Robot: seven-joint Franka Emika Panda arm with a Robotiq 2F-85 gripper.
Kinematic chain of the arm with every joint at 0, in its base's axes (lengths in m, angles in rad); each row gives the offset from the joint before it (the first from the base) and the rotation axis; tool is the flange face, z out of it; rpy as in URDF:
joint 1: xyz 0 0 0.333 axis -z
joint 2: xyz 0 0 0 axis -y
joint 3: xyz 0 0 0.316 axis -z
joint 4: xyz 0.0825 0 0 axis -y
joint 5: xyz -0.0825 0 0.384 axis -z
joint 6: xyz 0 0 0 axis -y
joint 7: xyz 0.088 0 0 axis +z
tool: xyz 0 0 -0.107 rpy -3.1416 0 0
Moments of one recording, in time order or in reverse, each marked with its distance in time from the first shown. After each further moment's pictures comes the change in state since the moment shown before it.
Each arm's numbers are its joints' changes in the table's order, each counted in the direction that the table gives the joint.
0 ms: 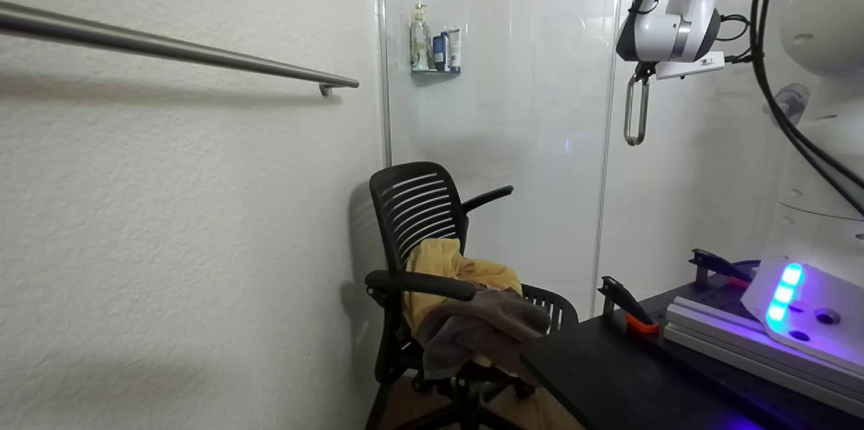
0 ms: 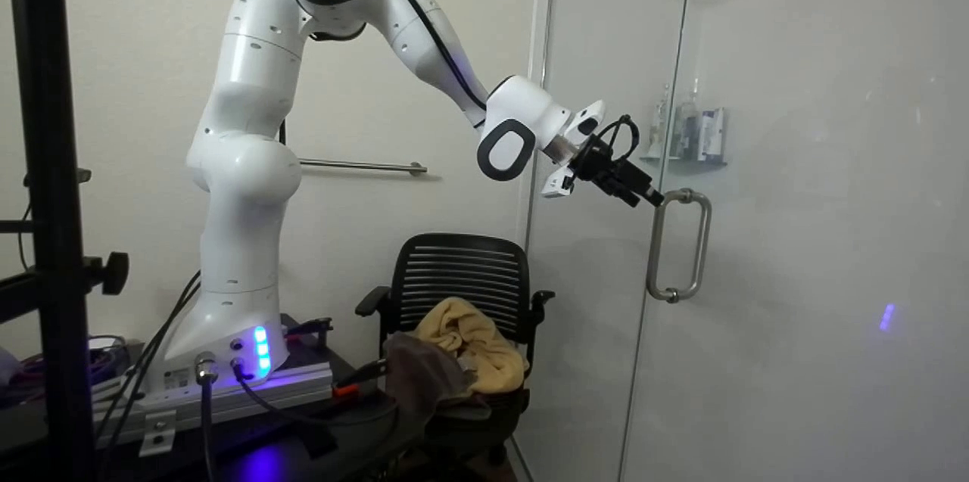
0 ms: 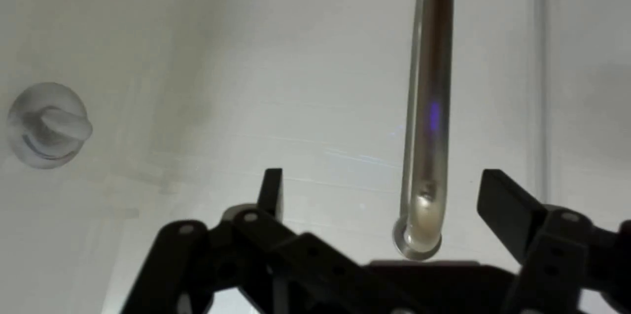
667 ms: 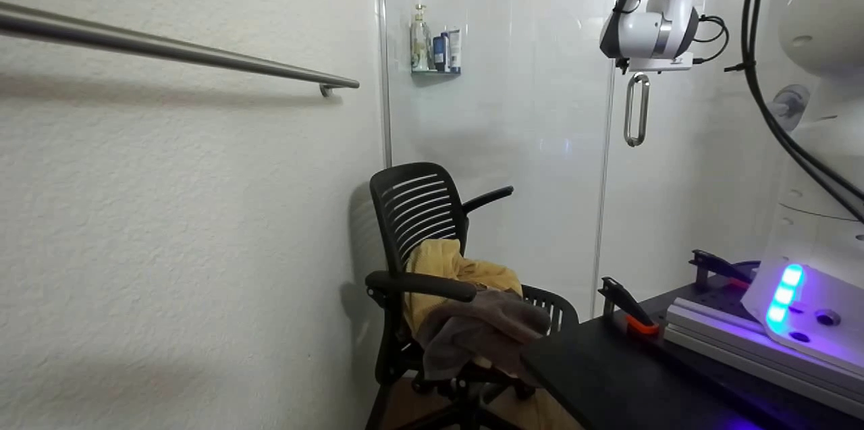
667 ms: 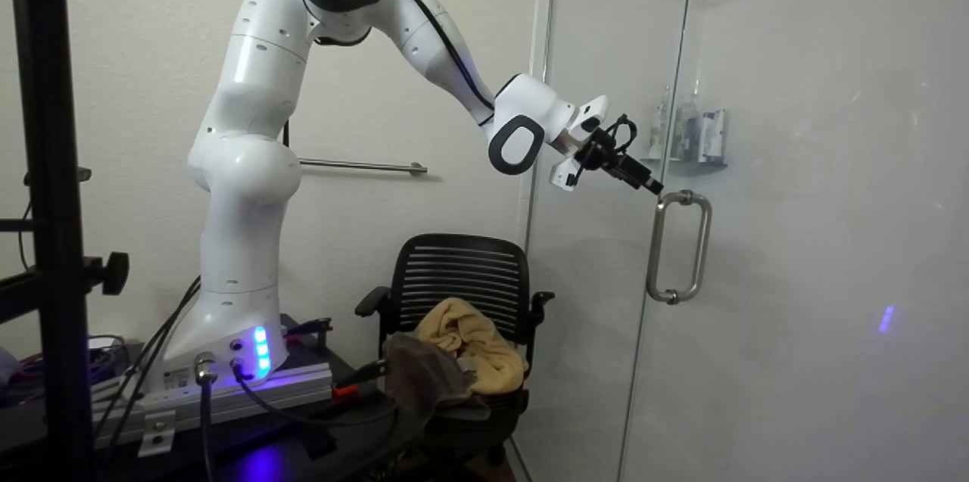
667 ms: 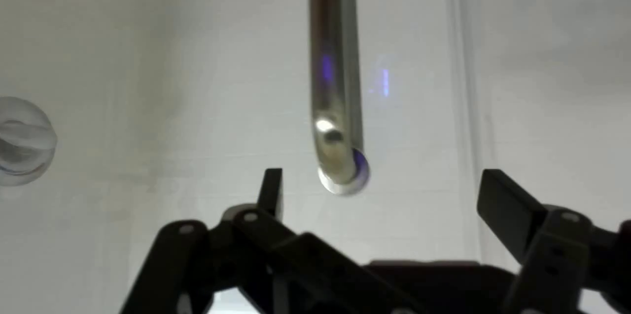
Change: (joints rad) arm 0.006 -0.029 -0.070 0.094 0.011 0.000 -0.220
